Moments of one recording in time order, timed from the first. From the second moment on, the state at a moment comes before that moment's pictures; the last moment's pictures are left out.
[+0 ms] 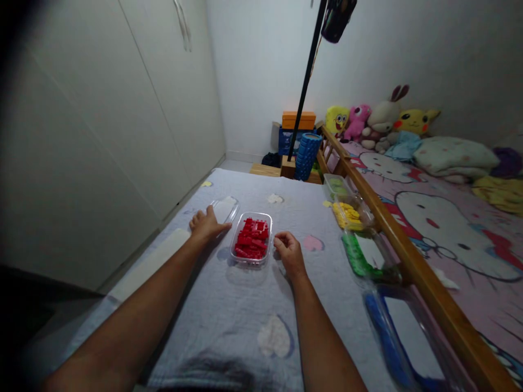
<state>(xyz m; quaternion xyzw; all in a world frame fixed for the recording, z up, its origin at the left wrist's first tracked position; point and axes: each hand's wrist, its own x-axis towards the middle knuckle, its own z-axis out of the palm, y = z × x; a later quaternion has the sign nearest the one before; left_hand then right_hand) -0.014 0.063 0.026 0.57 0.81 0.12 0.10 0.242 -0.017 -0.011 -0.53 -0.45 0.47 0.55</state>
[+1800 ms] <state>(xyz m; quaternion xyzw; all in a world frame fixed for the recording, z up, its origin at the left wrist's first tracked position) 0.005 -0.039 0.108 0.54 0.54 0.58 0.29 0.240 -0.029 0.023 -0.46 -0.43 0.53 0.56</state>
